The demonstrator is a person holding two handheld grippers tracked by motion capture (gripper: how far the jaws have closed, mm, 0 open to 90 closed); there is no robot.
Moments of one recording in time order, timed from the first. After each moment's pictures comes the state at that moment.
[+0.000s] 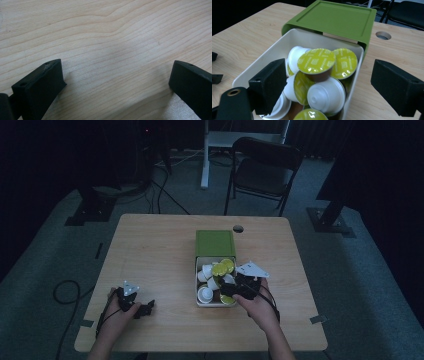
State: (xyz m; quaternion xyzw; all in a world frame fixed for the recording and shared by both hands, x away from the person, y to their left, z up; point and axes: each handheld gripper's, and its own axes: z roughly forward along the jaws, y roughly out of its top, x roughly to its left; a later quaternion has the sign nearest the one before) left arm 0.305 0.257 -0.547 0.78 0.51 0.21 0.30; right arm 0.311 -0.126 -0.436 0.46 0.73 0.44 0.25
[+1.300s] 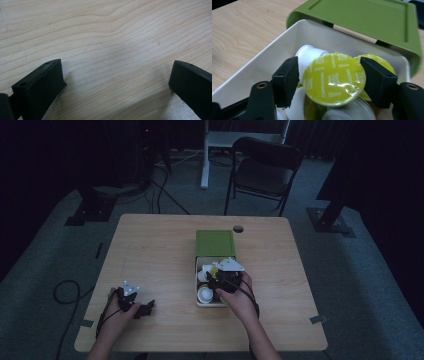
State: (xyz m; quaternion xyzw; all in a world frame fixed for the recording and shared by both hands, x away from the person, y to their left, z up) left arm 0.305 0.256 -0.547 0.78 0.51 0.21 0.30; right arm 0.342 -0.083 -0.462 0.43 0.77 0.40 0.26
